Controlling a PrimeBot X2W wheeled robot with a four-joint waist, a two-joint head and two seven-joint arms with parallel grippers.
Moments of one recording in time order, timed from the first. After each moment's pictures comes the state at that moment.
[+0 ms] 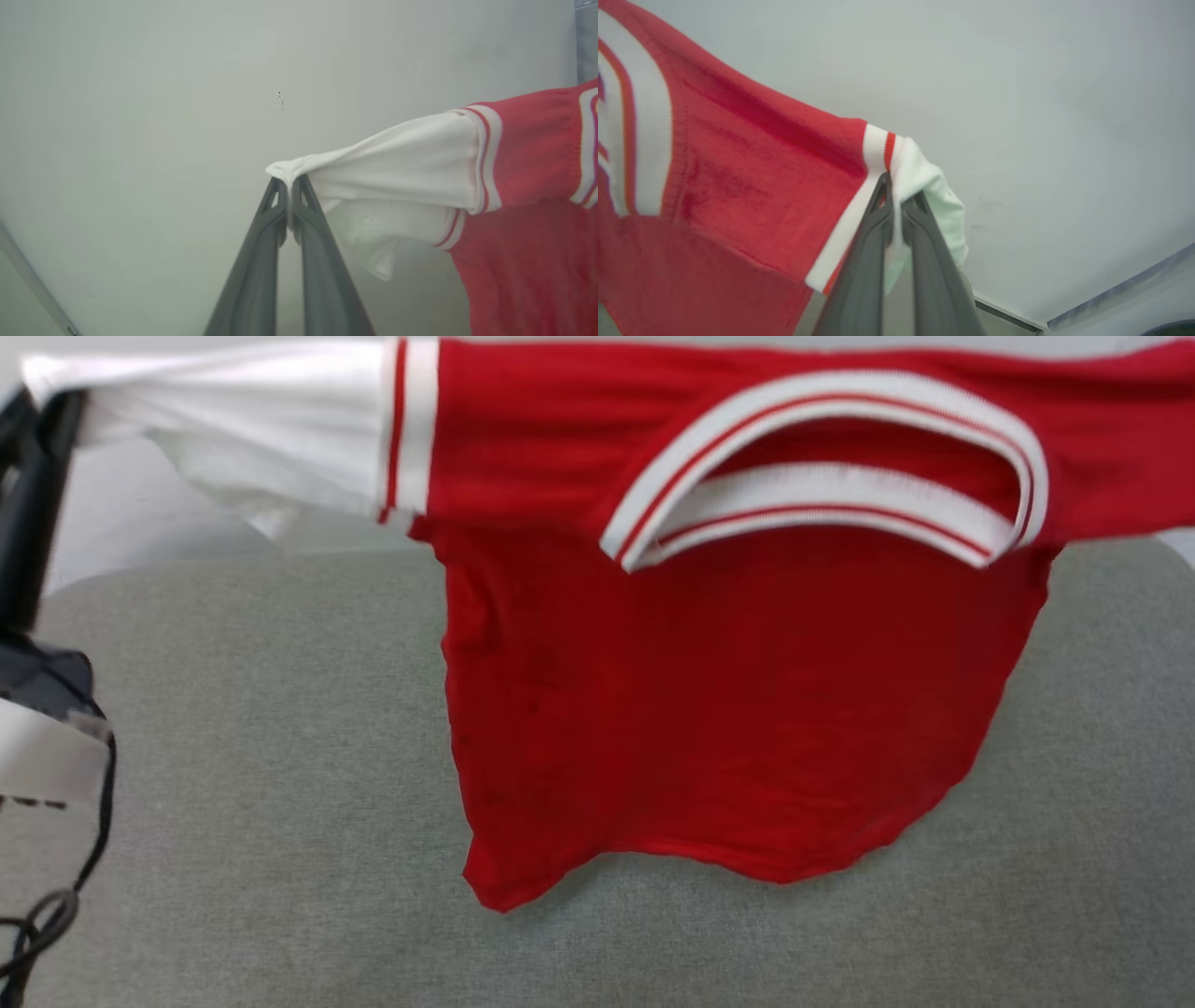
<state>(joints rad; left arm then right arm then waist) -0.39 0.59 0.11 -0.62 -0.52 -0.04 0.52 -0.57 -0.68 0.01 -0.39 0.55 0.13 0.80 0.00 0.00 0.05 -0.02</state>
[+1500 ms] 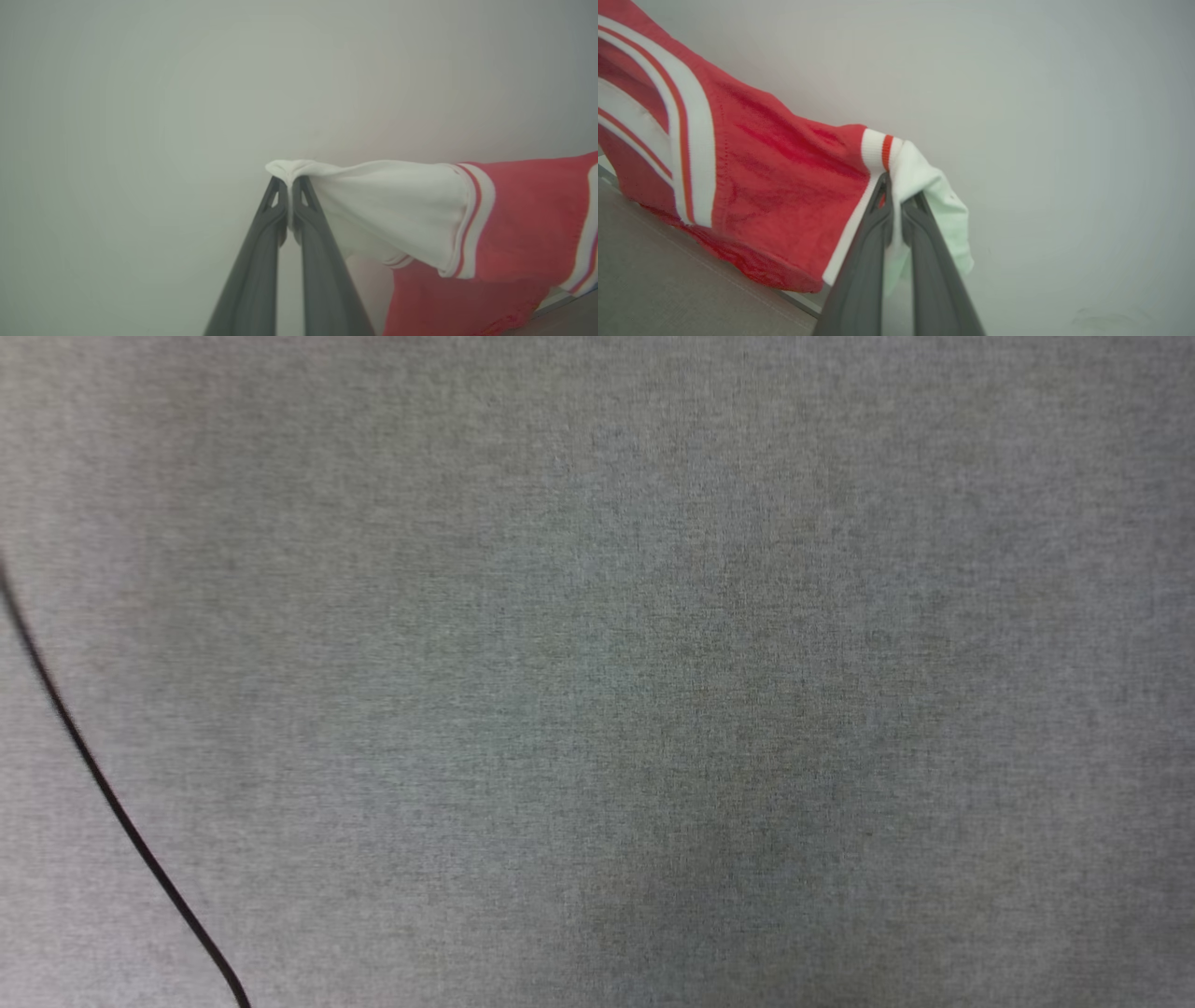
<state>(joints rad) -1.57 0.49 -0.29 0.60 -0.39 -0.13 -0.04 -1.52 -0.44 0.37 0.50 0.14 0.13 0.18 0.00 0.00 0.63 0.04</state>
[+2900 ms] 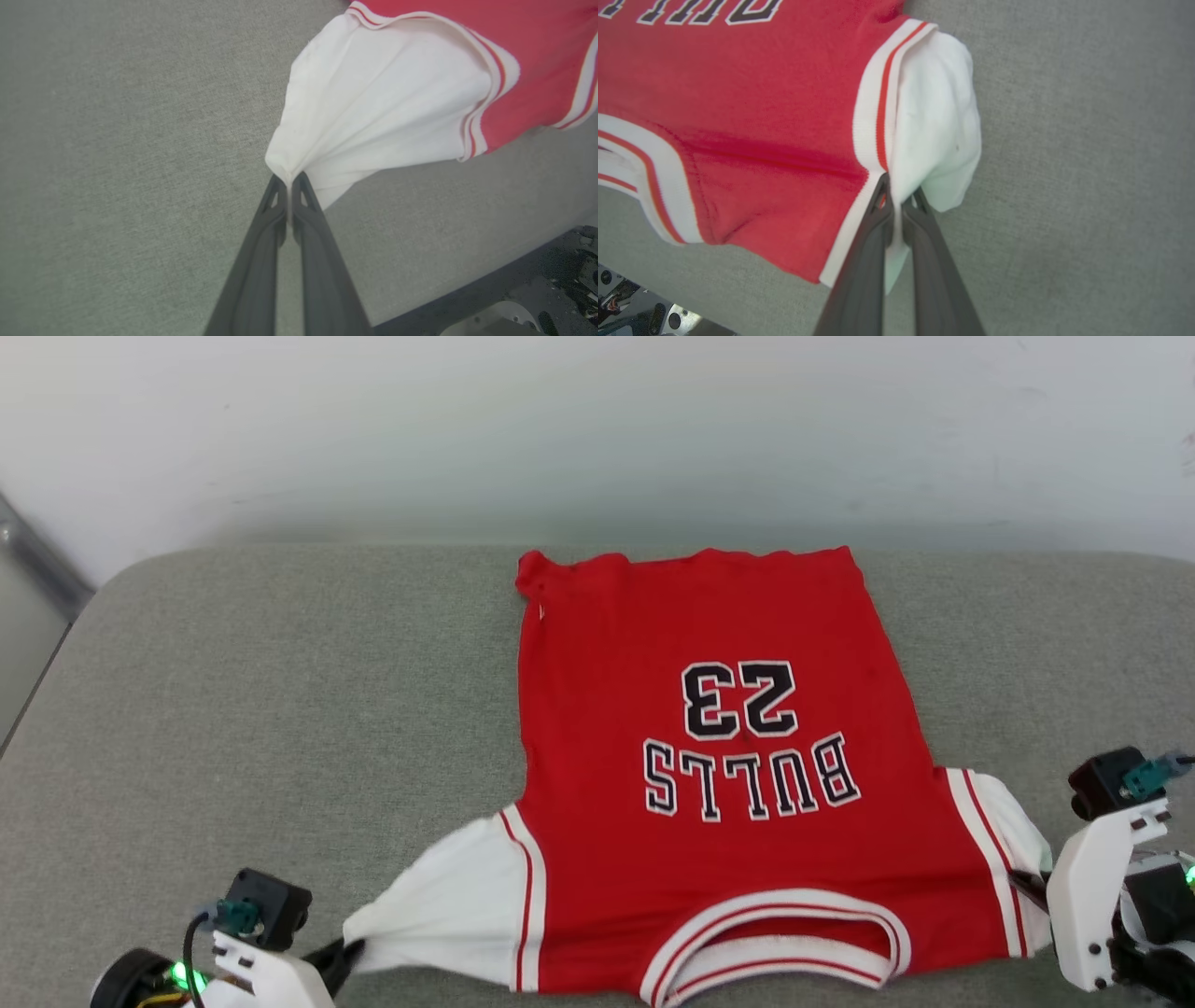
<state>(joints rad) -0.05 0.72 -0.51 -0.01 -0.66 0.04 0.33 -0.26 -0.57 0.33 0.31 0.62 0.13 0.62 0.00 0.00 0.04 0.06</state>
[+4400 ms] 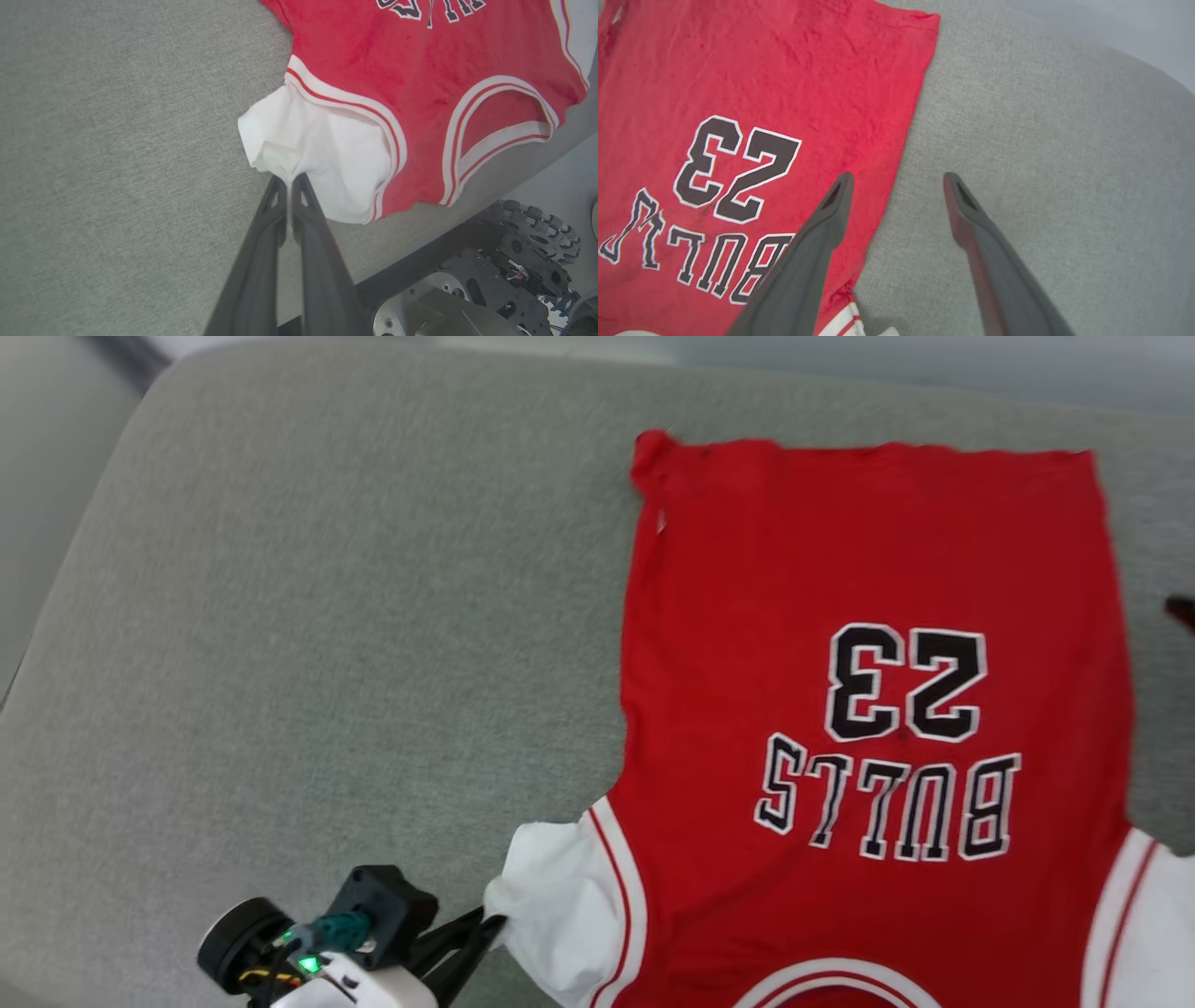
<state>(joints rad) -0.04 0.73 -0.59 -0.45 -0.61 0.07 0.43 -0.54 -0.56 -0.05 -0.03 0.52 0.13 1.16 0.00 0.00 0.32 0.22</state>
